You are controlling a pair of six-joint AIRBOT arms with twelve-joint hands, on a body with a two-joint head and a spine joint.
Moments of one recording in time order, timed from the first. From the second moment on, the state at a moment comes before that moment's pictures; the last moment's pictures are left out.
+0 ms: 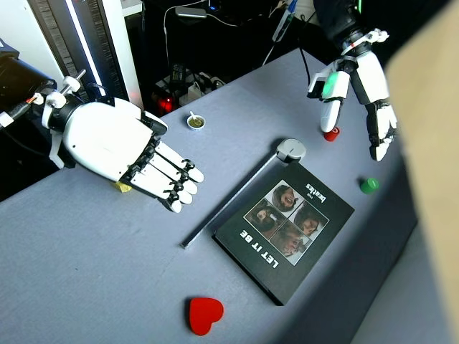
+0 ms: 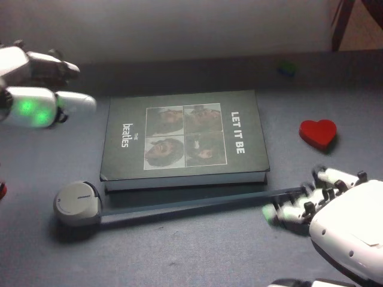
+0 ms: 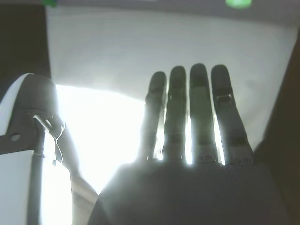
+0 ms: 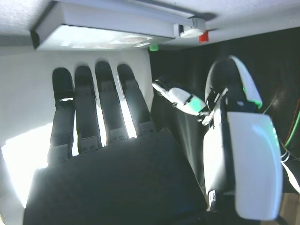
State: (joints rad) left arm 0.59 -0.73 0.98 -0.88 -0.33 1.36; right arm -0.72 -0.87 0.39 -2.20 -0.88 1.16
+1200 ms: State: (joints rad) left arm 0.49 -0.92 0.33 -1.70 -1.08 2.11; right arm -0.63 -0.99 0.44 -2.07 -0.99 1.10
